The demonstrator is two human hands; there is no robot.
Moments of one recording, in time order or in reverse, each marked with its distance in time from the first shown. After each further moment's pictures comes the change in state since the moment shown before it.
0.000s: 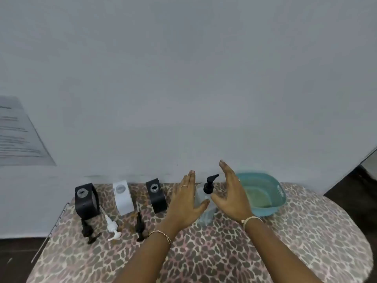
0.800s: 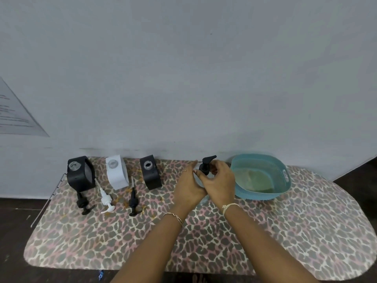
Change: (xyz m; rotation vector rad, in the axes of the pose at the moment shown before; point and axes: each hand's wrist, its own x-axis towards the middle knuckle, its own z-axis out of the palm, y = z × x) left_hand 0.028 0.022 0.051 -0.309 0.148 -0.386; right_hand 0.012 0.013 0.042 0.071 0.160 0.291
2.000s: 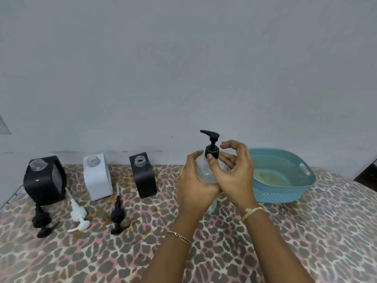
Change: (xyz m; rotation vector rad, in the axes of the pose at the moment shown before) left_hand 0.009 -0.063 0.039 -0.195 0.277 0.308; right_hand -0.008 0.044 0.040 0.462 0.228 -0.343
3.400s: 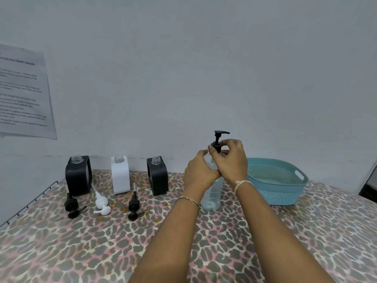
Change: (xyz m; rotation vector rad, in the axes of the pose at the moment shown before) left_hand -0.004 0.025 -0.022 0.179 -0.084 -0.018; right_hand 0.002 -0.007 0.002 -0.411 0.004 -0.042
